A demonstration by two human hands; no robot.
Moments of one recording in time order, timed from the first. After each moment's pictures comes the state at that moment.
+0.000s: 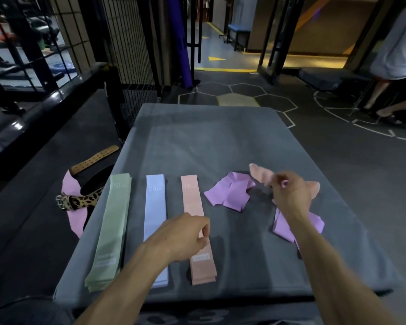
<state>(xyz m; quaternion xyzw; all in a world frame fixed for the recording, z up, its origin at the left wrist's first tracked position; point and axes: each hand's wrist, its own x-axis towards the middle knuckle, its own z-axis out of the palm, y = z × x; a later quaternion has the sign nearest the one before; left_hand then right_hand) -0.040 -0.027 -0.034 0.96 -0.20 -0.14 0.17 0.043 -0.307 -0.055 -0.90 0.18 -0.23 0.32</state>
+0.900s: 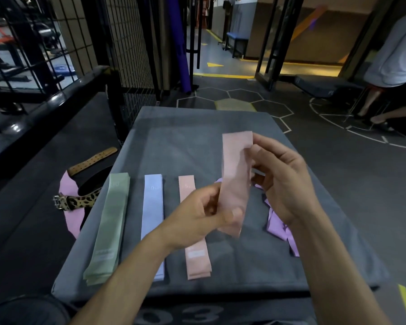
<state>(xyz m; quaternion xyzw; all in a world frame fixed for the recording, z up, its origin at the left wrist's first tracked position) -0.061 -0.054 0.012 0.69 -0.23 -0.13 0.68 -0.047 -0.232 0.079 -0.62 -0.08 -0.08 0.78</state>
